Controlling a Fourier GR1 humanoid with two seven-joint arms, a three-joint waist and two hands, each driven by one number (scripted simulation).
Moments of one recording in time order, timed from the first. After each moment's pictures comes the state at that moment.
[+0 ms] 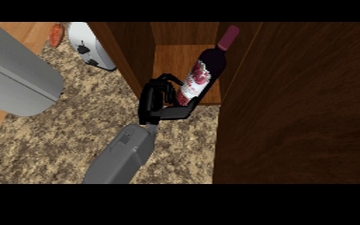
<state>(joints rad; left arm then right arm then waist) -0.54 0.00 -0.43 -0.87 0.58 0.41 -0.54 0.09 -0.03 0.01 -2.32 -0.13 0.20 0.34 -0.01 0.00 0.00</state>
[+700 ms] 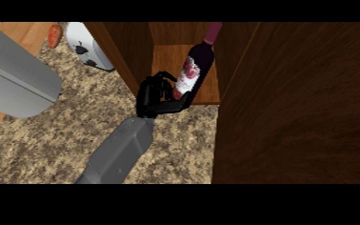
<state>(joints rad) -0.67 0.00 -0.41 -0.58 0.79 0.23 -0.69 0.11 -0.05 -0.03 -2.31 -0.19 0.24 0.33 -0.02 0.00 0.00</state>
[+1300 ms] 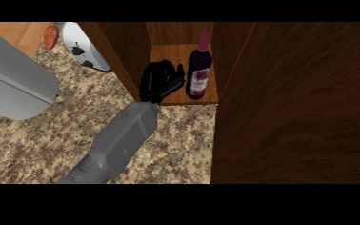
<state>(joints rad) -0.83 0.00 -0.45 -0.44 0.95 0.20 -0.69 0.08 -0.04 -0.02 -2.26 -0.19 0.24 0.31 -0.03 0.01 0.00</state>
